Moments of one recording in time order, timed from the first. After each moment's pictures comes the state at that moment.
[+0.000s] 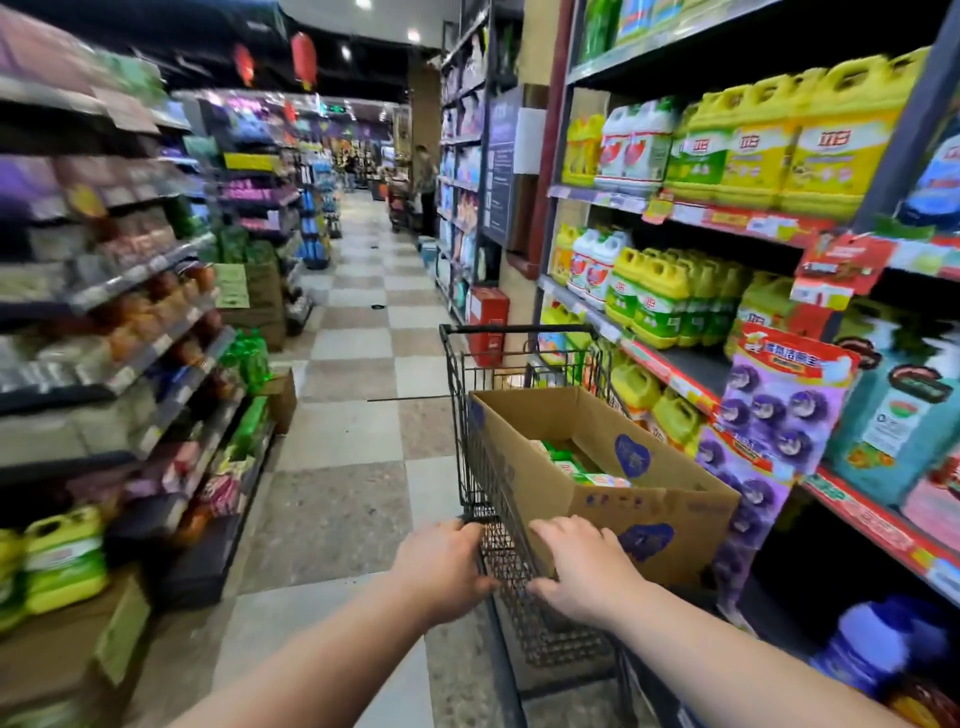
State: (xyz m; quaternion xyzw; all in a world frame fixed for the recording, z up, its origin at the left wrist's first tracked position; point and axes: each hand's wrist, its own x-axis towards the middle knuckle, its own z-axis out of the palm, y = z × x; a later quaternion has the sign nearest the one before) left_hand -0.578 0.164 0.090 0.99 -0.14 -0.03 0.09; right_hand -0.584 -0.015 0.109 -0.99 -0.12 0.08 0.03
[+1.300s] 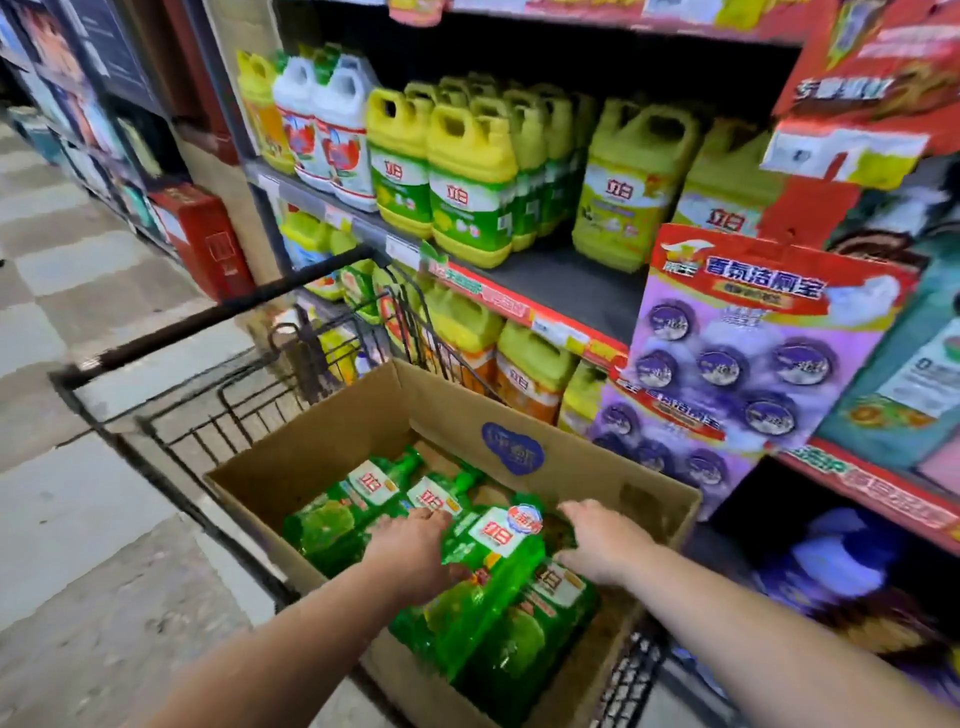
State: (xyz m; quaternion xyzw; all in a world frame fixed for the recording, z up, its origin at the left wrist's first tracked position) left_hand -0.130 -0.025 -0.010 0.91 -0.35 -0.24 -0.02; right_hand -0.245 -0.213 0.003 -0.92 0.26 0.25 0.16
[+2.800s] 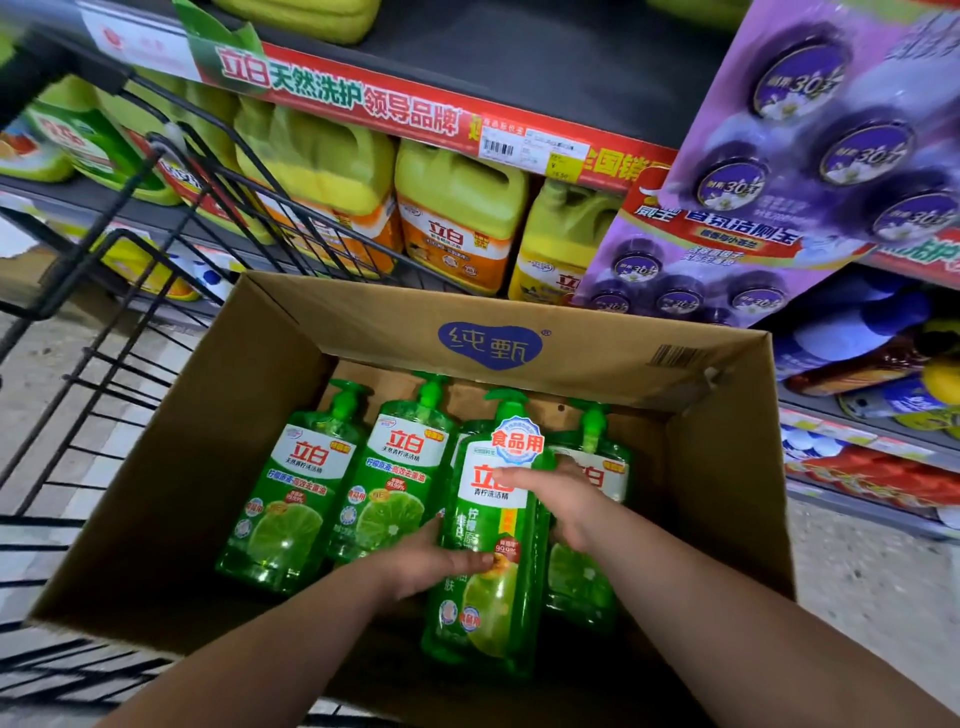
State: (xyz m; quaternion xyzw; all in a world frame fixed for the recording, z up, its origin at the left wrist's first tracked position) left_hand -0.026 -0.030 -0.151 0.65 -0.17 -0.72 0.15; right_hand -0.156 -0.158 -0.130 -0.38 0.66 0.03 0.65
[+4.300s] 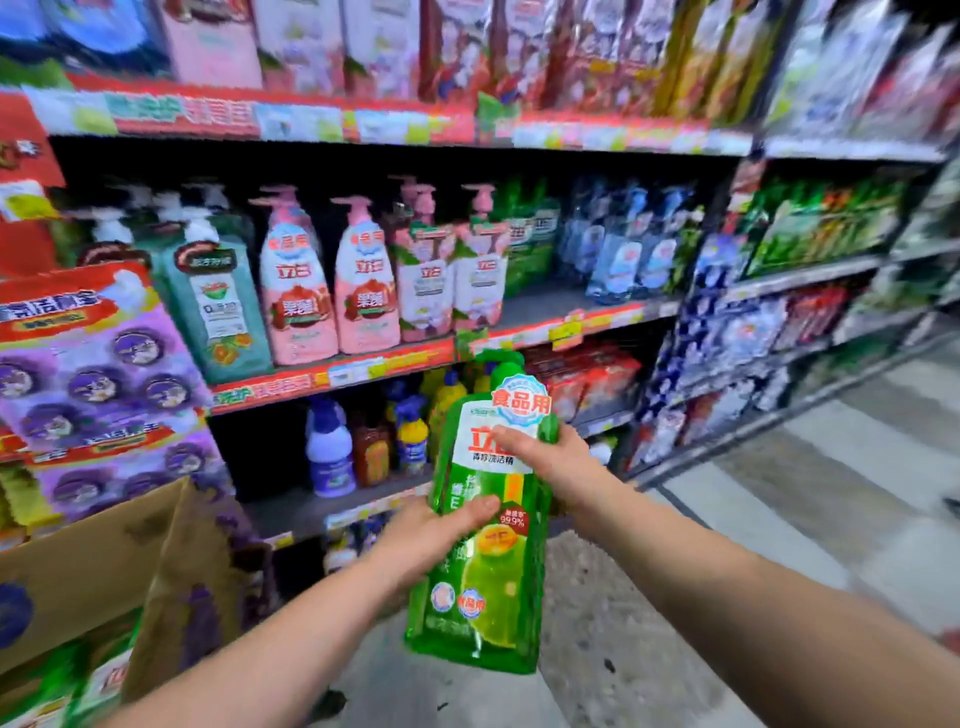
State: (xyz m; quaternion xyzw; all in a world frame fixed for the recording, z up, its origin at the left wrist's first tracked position) left_hand -0.506 -0.091 0.088 0.49 -0.51 -0.64 0.29; right_hand -0.663 -0.088 0.142 -0.37 0.57 -0.51 0.53
